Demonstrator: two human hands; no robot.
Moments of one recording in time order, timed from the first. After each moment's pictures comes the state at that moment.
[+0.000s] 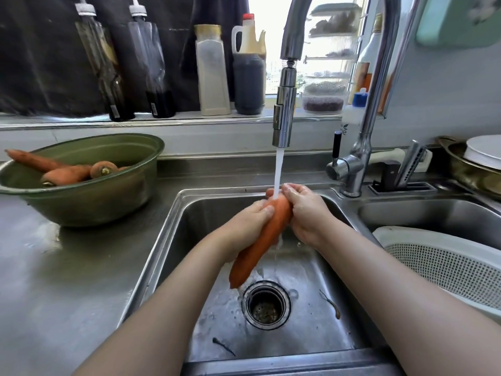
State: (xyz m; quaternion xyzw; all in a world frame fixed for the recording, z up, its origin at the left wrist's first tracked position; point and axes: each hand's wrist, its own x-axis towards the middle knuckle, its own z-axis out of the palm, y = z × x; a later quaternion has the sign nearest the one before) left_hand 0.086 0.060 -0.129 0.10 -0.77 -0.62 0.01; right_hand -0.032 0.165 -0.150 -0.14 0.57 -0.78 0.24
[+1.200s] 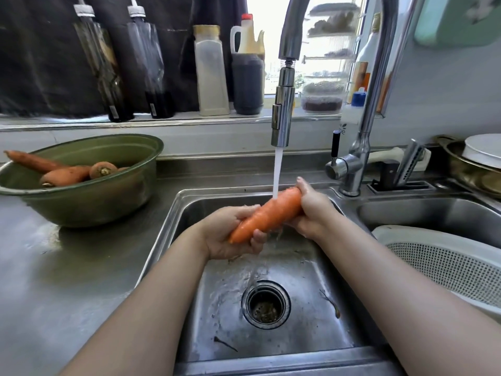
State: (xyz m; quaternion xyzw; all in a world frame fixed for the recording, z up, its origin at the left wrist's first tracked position) left_hand 0.083 0.025 -0.139 0.12 -0.47 -0.86 -0.18; right_hand -0.038 0.167 -0.137 0.02 0.53 -0.80 0.28
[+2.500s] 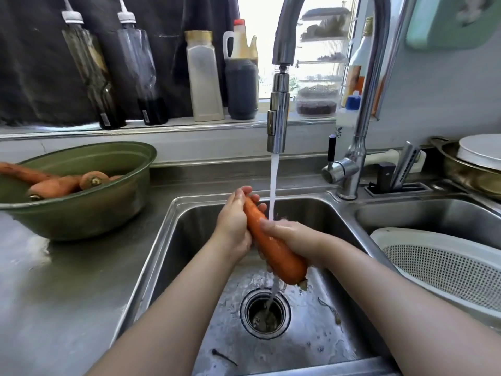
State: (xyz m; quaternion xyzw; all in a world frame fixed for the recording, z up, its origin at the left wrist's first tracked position) left_hand 0.045 0.055 -0.147 0.21 -0.45 -0.84 0.21; right_hand -0.023 0.186 -0.168 -0.30 0.66 -0.54 0.43
